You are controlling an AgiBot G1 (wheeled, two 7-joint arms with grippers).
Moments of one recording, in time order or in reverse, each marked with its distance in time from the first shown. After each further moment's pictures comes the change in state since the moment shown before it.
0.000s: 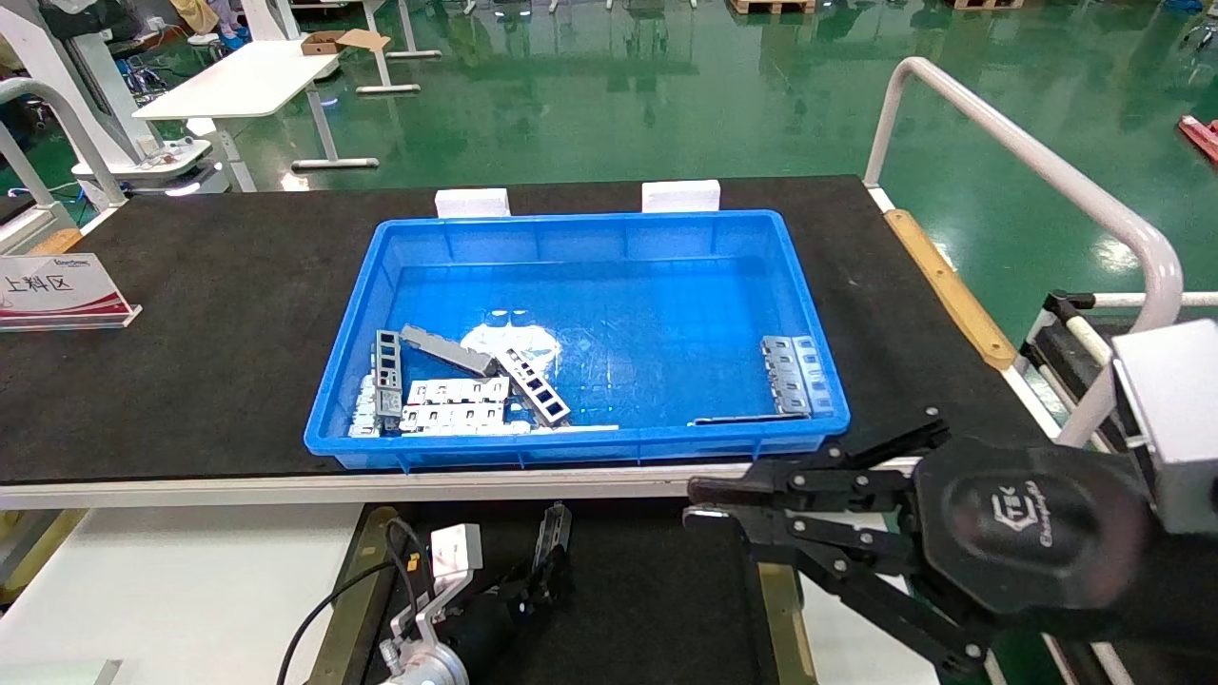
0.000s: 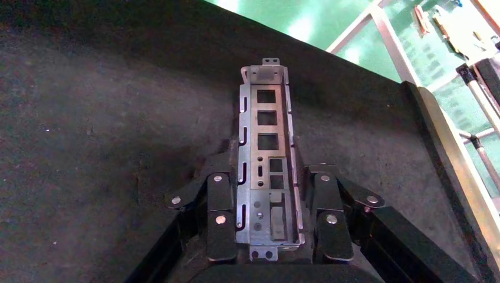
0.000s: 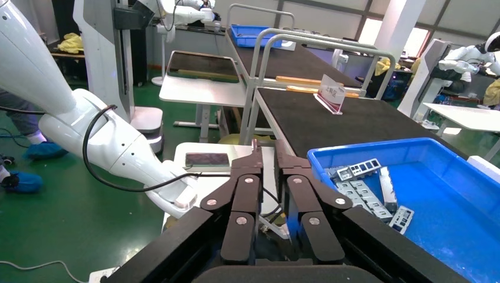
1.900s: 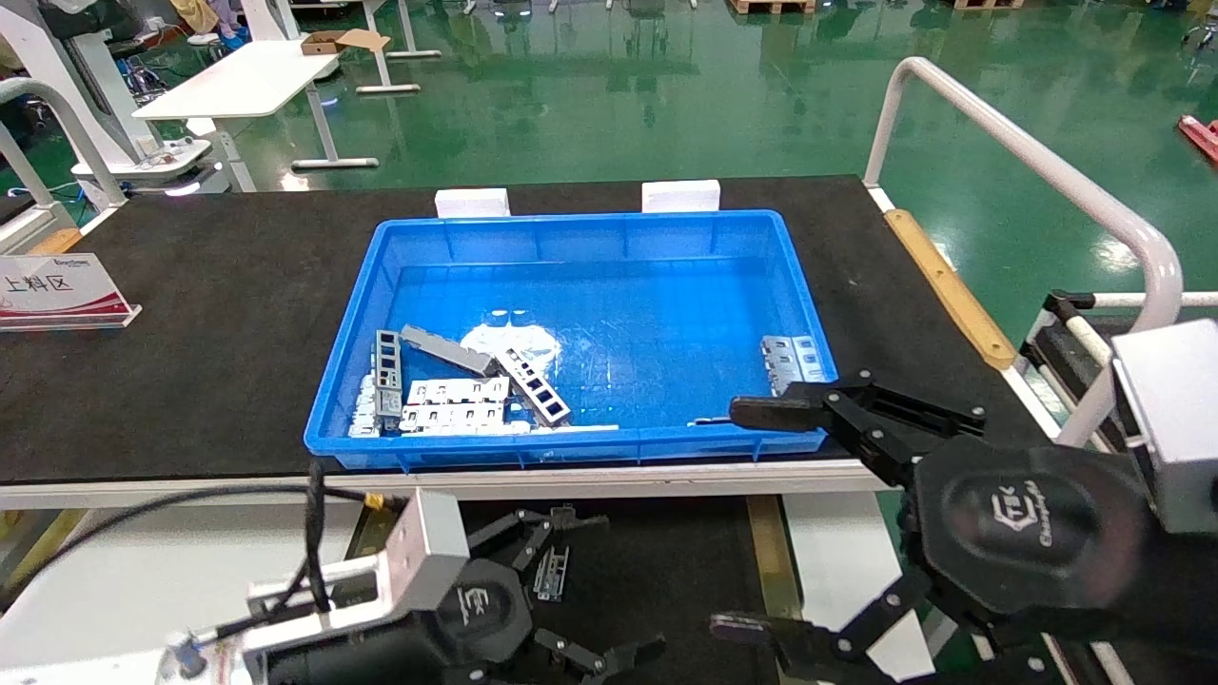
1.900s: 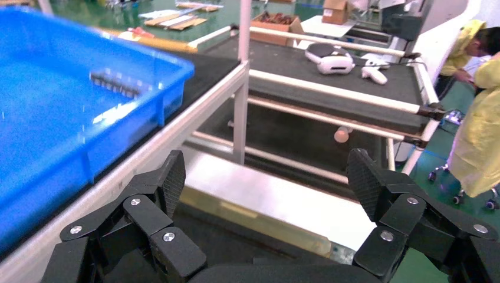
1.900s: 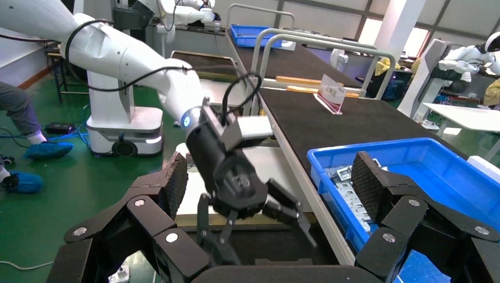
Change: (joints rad) left arm -0.135 -0.594 0.109 -0.623 0.226 0.738 -0.027; right arm 0.000 0.001 -0.002 0.000 0.001 0.001 -0.001
